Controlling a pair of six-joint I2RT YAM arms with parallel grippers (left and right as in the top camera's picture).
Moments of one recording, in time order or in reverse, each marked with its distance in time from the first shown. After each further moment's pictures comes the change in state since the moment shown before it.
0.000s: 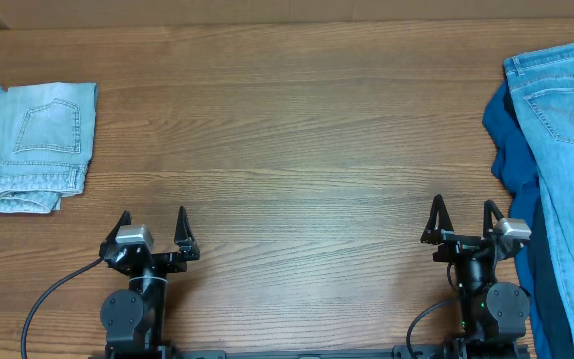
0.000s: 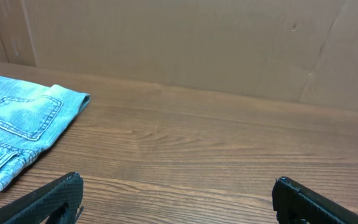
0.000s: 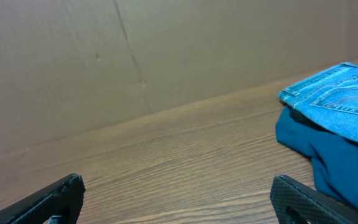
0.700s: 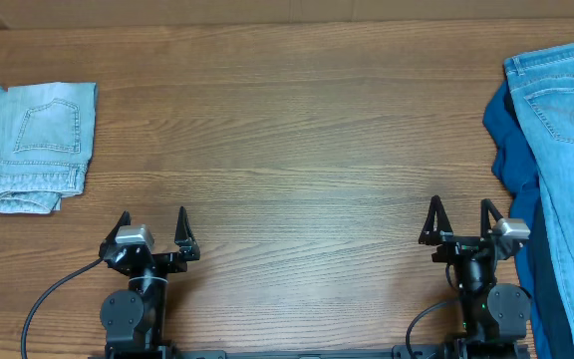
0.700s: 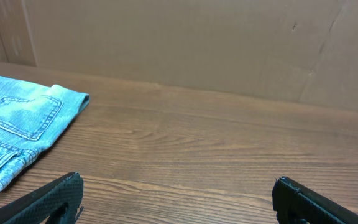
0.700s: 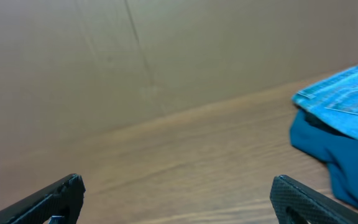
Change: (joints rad) left arm 0.000 0.000 0.000 0.000 0.000 0.000; right arm 0.000 0.000 0.000 0.030 -0.047 0.036
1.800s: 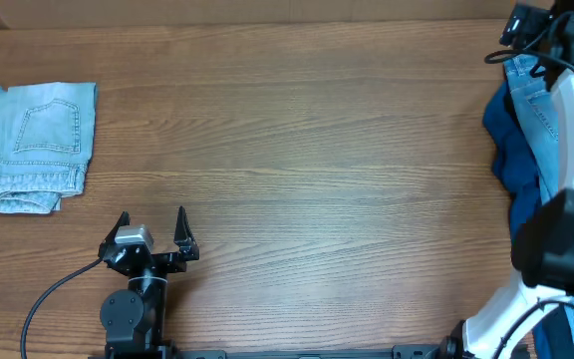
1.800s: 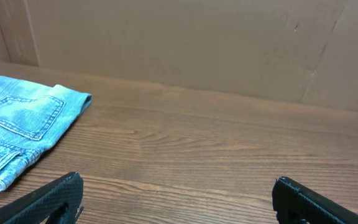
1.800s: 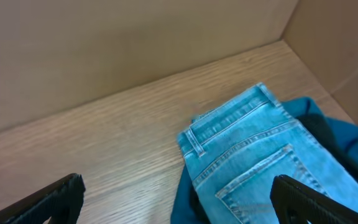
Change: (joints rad) left arm 0.000 -0.001 0.000 0.000 -0.007 0.001; right arm -0.240 1.999 1.887 -0.584 0.199 -0.259
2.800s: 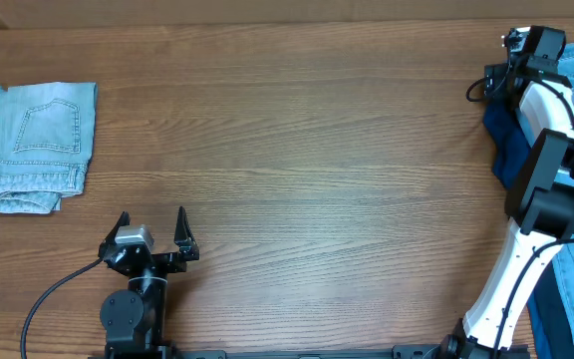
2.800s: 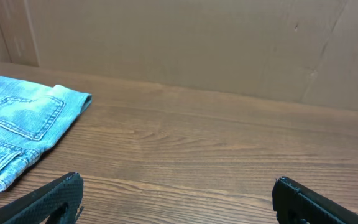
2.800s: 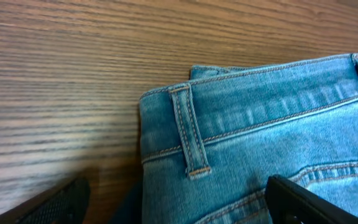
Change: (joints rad) left arm 0.000 0.000 0.000 0.000 0.000 0.002; right arm -0.066 0.422 0.003 0.292 0.018 -0.441
